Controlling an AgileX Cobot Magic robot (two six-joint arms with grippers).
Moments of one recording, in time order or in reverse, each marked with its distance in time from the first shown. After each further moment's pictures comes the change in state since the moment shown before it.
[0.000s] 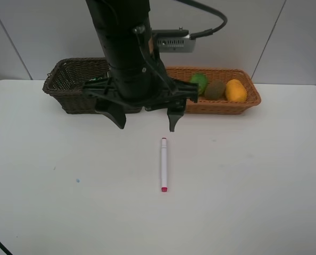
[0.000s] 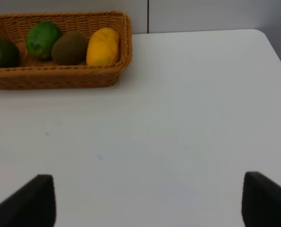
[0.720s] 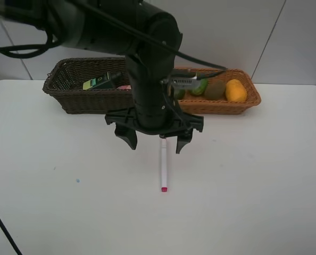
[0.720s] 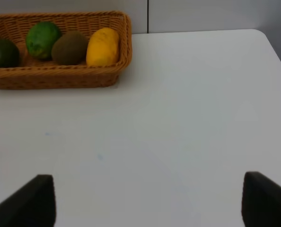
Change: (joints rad) left arm -0.003 0.190 0.000 -0.002 -0.096 -0.020; right arm 0.000 0.000 0.000 0.000 0.000 0.000
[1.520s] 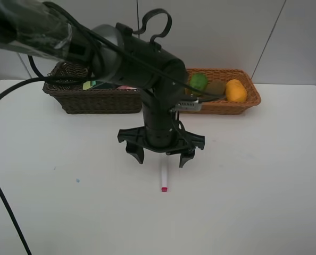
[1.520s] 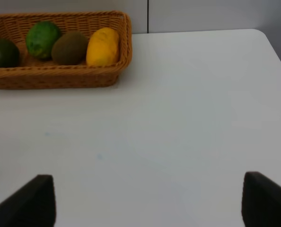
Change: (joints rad) left arm 0.000 0.140 0.000 -0.020 -0.109 -0.003; right arm 0.000 0.000 0.000 0.000 0.000 0.000
